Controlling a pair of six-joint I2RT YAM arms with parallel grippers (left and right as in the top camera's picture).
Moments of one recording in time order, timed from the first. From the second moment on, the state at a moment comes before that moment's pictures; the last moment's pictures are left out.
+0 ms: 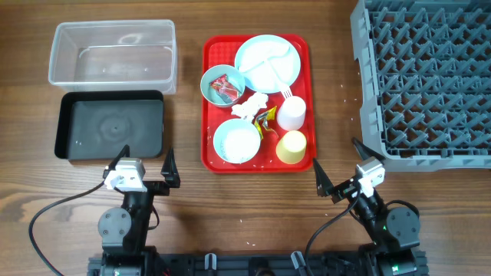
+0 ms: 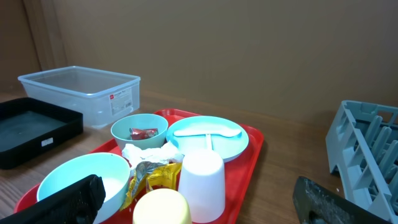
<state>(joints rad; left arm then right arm) -0.01 0.01 0.01 -0.07 0.07 -0.15 0.19 0.02 0.01 0.02 -0.26 -0.03</state>
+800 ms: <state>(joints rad) -0.01 0.06 0.18 -0.13 0.17 -0.24 0.19 0.15 0.31 0.10 -0.20 -0.14</state>
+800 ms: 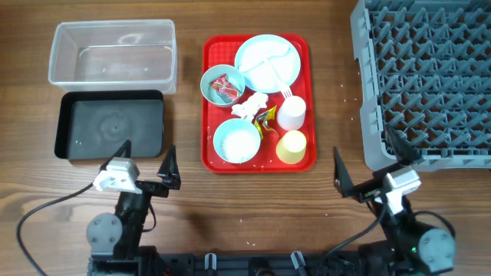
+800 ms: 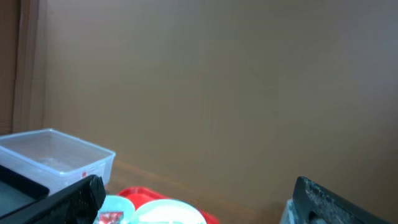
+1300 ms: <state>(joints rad) -0.03 0.97 1.01 -0.52 0.32 -0.17 0.19 0.93 1.08 -0.45 -0.21 -0.18</state>
